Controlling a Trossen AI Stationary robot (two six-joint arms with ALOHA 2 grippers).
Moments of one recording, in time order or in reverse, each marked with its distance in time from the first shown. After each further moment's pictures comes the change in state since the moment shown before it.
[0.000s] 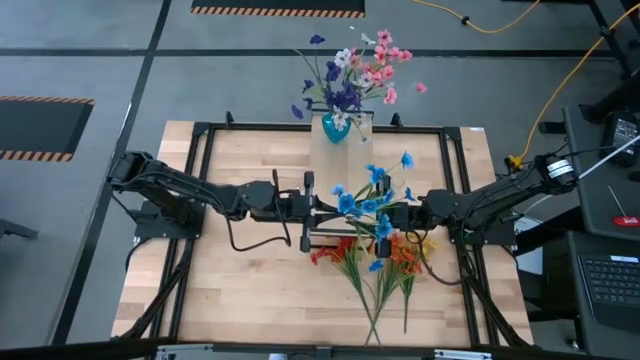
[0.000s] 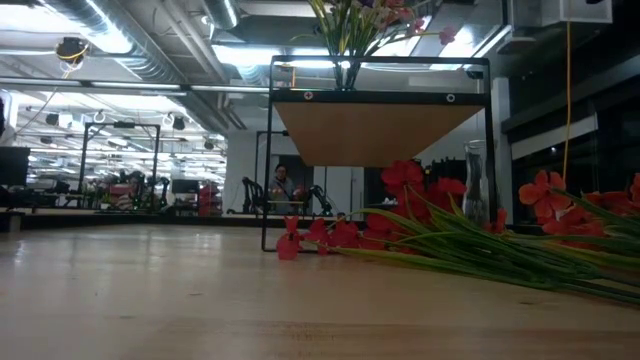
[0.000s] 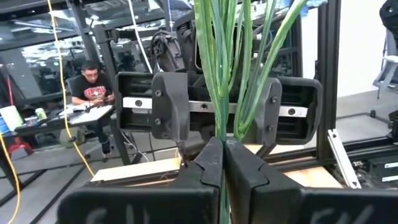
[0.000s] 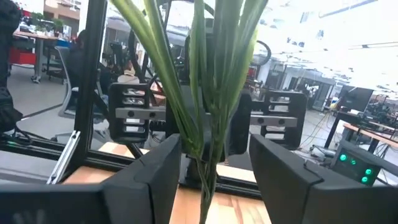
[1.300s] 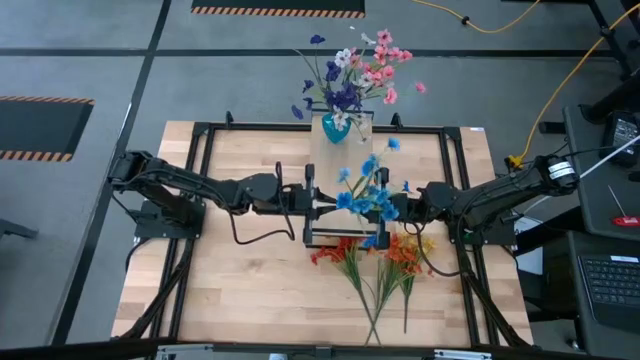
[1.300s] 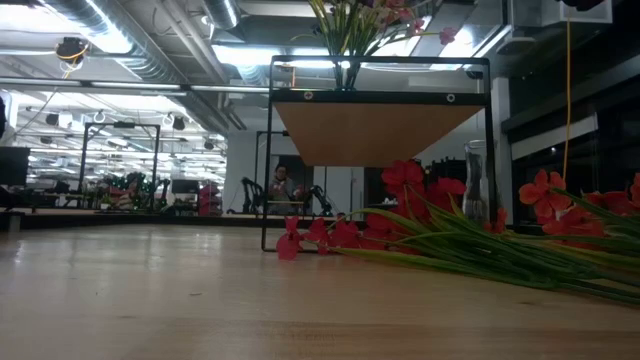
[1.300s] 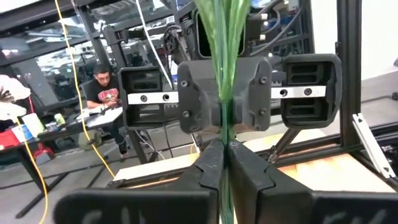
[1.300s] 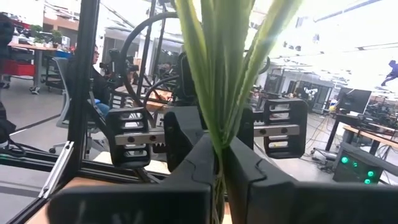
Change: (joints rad) left arm 0.045 0.000 0.000 -0.031 0.034 0.074; right arm -0.080 0.000 -0.001 0.034 -0.065 0.031
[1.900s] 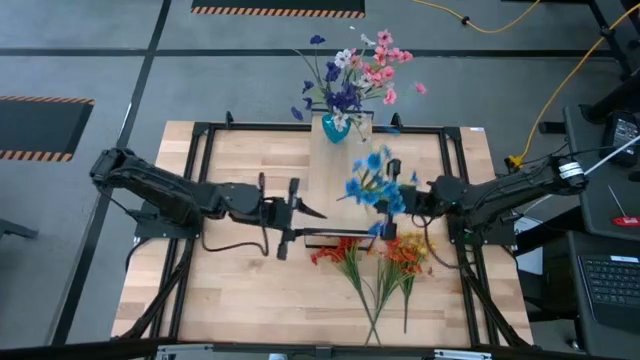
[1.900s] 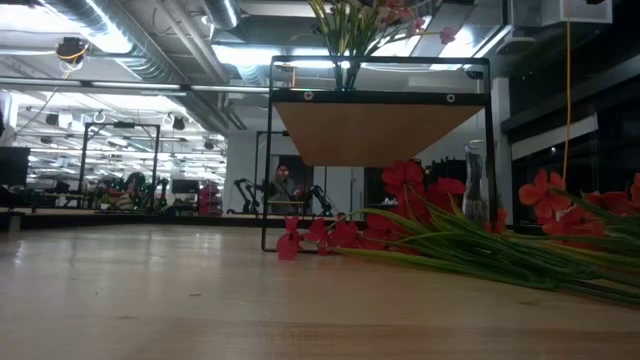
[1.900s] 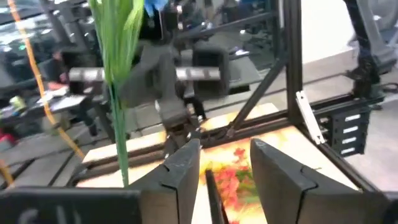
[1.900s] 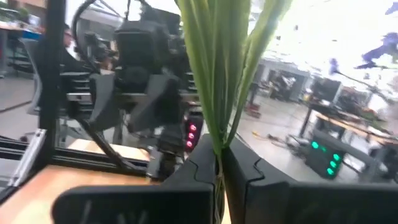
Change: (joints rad) left arm -0.113 -0.174 -0.022 -0.284 -0.029 -0.055; right arm -0.013 -0.130 -0.013 -0.162 0.065 -0.029
